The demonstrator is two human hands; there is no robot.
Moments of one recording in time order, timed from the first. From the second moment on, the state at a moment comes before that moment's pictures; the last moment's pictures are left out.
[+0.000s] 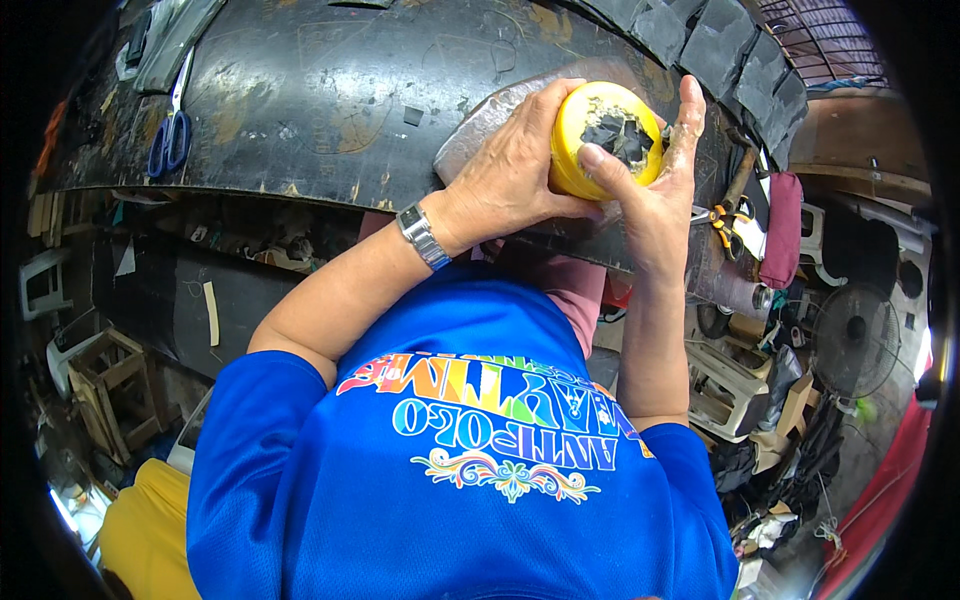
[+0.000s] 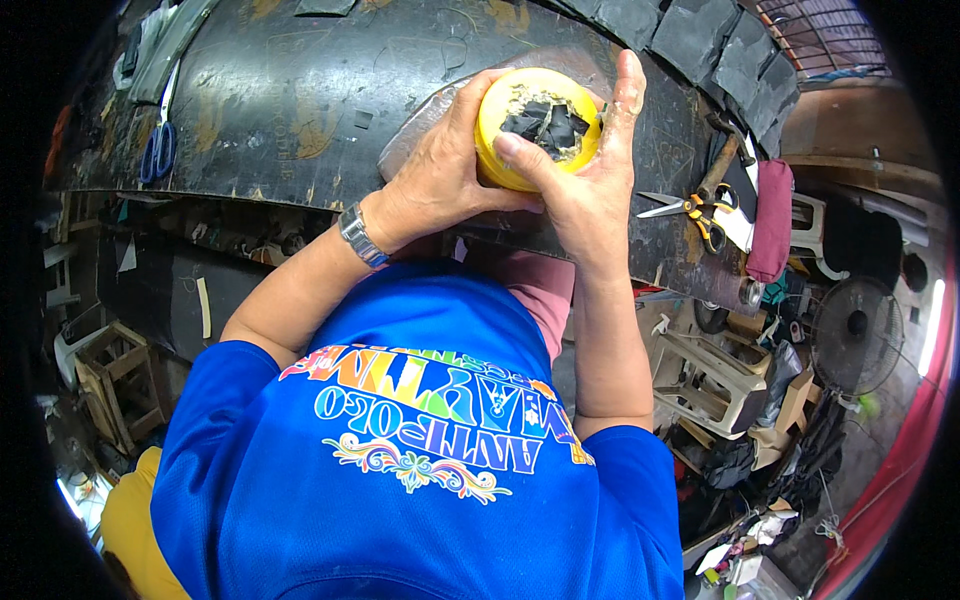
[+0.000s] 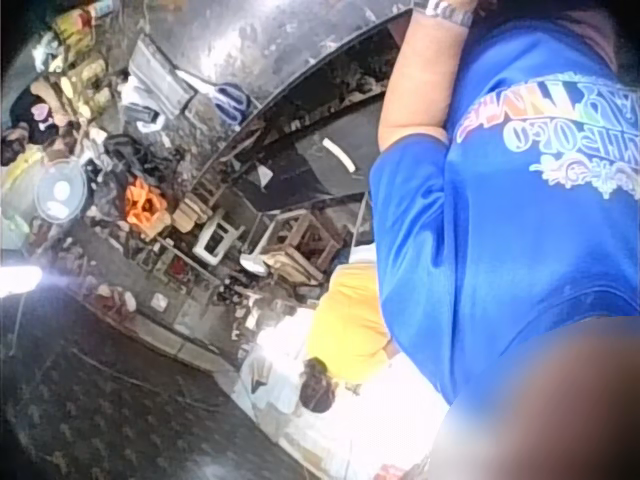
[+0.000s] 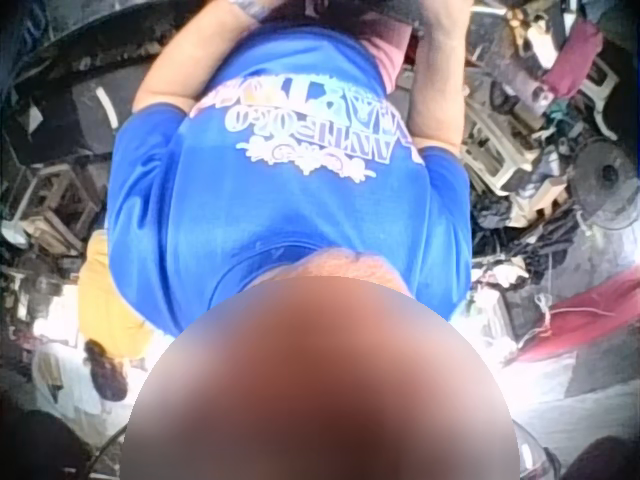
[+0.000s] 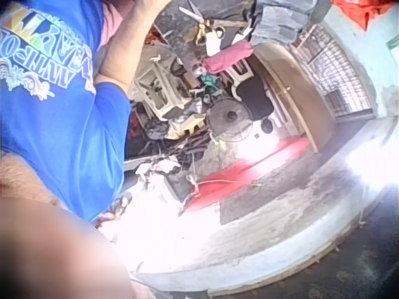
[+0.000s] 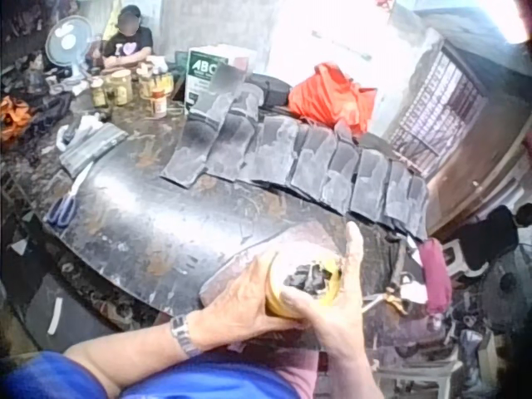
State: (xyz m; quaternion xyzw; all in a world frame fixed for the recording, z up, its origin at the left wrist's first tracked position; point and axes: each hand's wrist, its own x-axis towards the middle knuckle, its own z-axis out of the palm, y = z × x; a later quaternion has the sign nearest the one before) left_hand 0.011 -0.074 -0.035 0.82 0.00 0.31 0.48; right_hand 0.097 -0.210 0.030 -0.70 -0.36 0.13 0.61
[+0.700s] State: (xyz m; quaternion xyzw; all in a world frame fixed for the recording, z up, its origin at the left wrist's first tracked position) left_hand 0.027 -0.015 0.035 0.91 -0.24 0.21 0.28; right_hand 0.113 -0.227 0.002 -0.63 -0.39 0.15 0.65
